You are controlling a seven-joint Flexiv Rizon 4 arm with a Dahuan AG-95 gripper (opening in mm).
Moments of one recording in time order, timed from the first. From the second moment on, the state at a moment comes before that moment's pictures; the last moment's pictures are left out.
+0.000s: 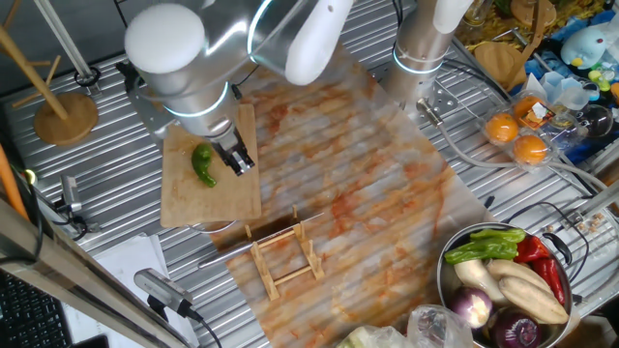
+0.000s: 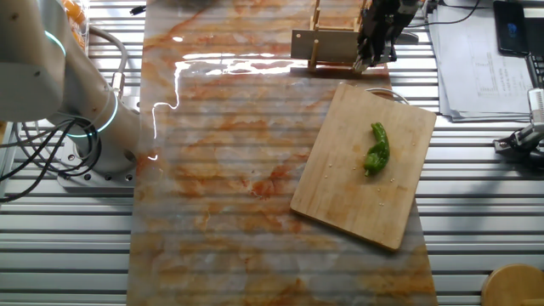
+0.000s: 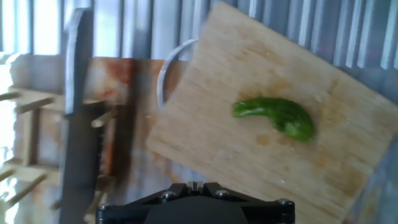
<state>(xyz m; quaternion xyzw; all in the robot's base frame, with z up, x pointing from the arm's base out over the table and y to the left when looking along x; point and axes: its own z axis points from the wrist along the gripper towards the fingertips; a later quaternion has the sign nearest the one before) 0.529 0.097 0.177 0.07 -0.99 0.04 0.08</state>
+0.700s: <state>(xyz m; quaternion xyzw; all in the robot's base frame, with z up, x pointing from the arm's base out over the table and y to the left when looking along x) 0.530 0.184 0.180 0.04 -1.00 0.01 0.06</state>
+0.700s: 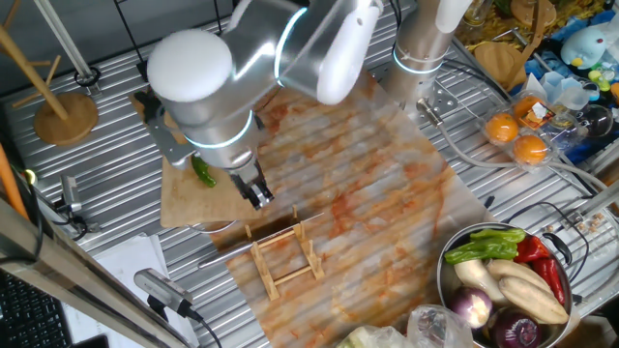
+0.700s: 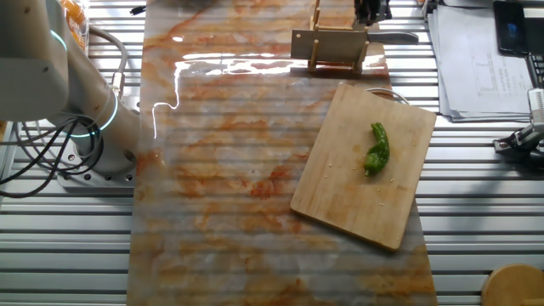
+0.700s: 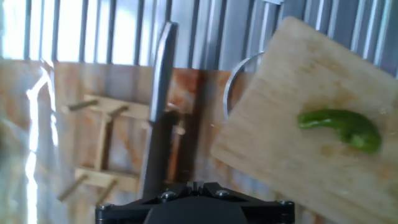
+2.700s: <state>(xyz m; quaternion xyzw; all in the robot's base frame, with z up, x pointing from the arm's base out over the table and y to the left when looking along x) 0.534 0.247 0.120 0.02 -0.99 0.11 0.06</state>
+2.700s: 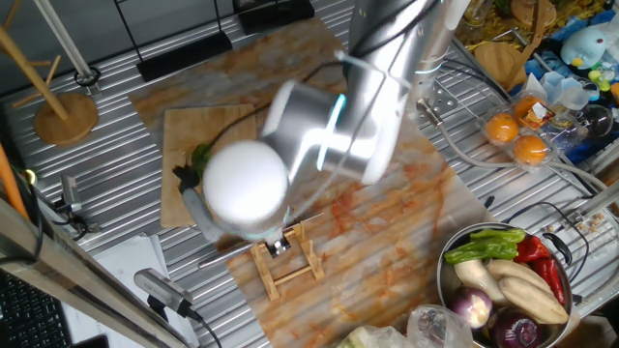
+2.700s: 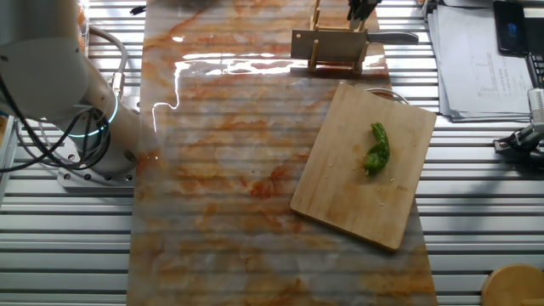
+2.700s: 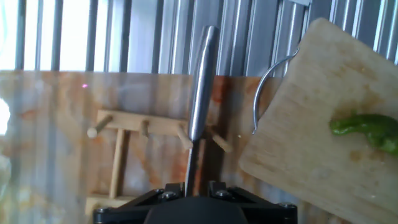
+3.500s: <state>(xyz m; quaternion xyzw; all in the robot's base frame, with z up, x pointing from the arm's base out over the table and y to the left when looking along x) 0.530 0.237 0.097 0.03 -0.99 0.13 0.06</state>
